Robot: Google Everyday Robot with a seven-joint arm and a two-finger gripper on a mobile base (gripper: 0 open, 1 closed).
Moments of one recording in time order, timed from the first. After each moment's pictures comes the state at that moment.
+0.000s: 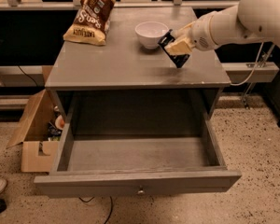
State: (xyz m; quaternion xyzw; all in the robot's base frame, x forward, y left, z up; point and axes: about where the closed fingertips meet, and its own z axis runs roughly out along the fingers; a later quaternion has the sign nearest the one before) arm 0.708 -0.120 0.911 -0.48 0.74 0.09 0.47
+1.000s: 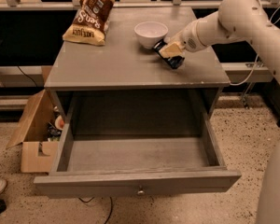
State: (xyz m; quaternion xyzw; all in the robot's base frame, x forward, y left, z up) arm 0.764 -0.110 0.863 -0.45 0.77 0.12 0.43
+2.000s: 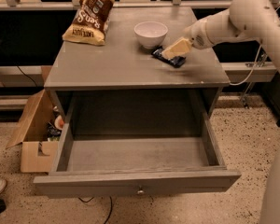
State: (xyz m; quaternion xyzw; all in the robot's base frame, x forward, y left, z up) arm 0.771 -0.129 0.873 -0.43 0.77 0.13 0.44
